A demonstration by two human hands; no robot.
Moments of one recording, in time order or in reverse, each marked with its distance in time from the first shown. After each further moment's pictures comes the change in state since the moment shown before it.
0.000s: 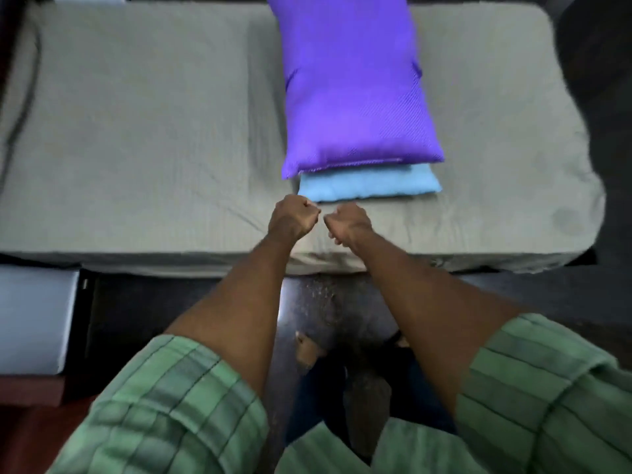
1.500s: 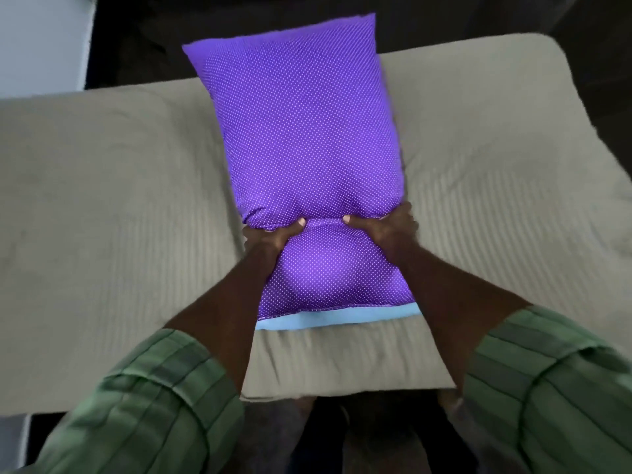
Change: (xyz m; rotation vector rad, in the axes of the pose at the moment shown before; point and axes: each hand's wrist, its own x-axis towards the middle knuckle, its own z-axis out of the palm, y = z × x) left_hand 0.326 0.146 0.024 -0.427 0.068 -0.280; right_hand 0.330 -0.030 -0.208 0.395 0.303 0.065
